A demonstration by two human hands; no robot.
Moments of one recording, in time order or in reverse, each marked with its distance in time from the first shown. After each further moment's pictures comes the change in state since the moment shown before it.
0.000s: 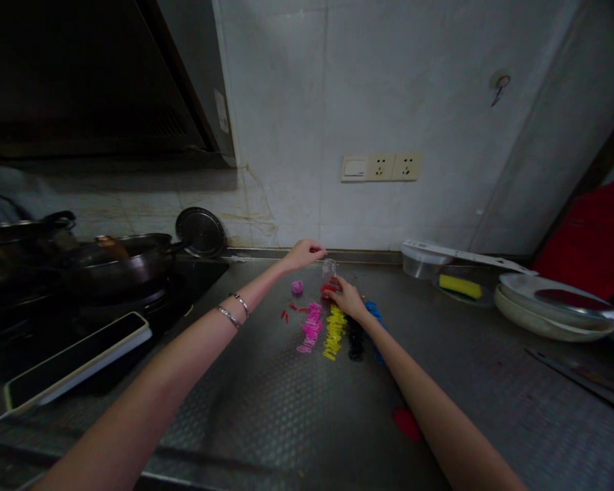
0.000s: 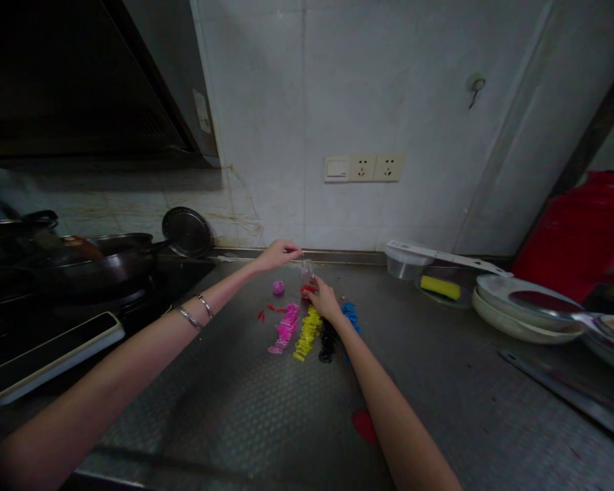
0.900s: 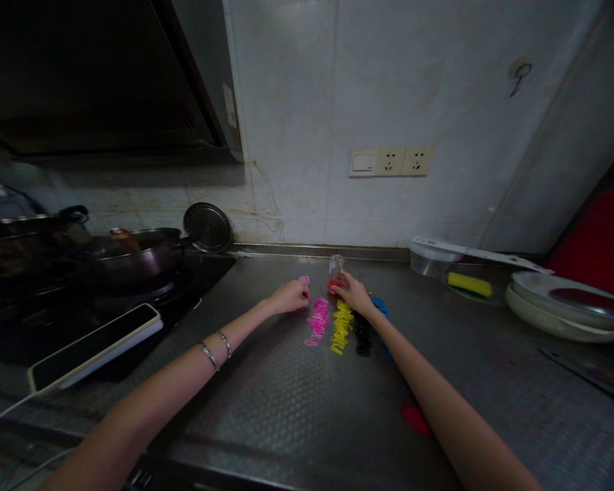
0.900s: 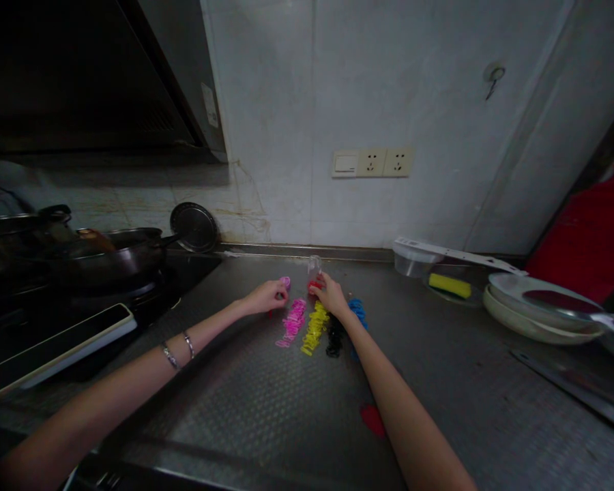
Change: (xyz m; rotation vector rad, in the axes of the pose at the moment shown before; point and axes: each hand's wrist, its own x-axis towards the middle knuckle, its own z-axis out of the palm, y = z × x) left_hand -0.107 -0.035 0.033 0.322 -0.269 -0.071; right_hand 0.004 0.019 0.006 0.020 -0.020 -0.026
